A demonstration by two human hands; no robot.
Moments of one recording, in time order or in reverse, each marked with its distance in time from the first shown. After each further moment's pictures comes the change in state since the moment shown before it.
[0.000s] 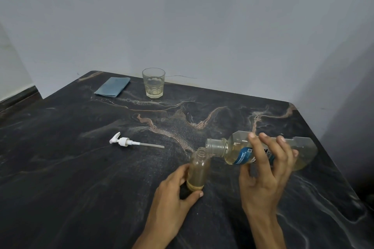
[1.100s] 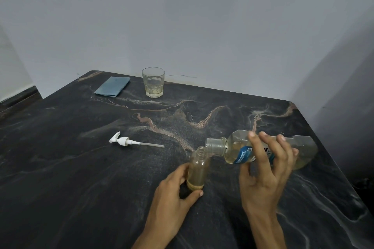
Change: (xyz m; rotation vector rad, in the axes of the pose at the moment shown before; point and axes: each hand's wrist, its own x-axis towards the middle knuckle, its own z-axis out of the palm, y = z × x) left_hand 0.000 0.001 0.000 0.008 0.002 0.003; right_hand 0.000 0.002 0.002 -0.009 0.020 -0.014
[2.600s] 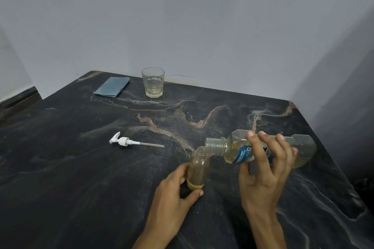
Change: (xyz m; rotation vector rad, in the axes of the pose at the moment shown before) left_hand 0.000 0.000 0.000 -0.004 -0.006 -0.011; right_hand 0.000 0.000 0.000 0.001 0.019 -0.017
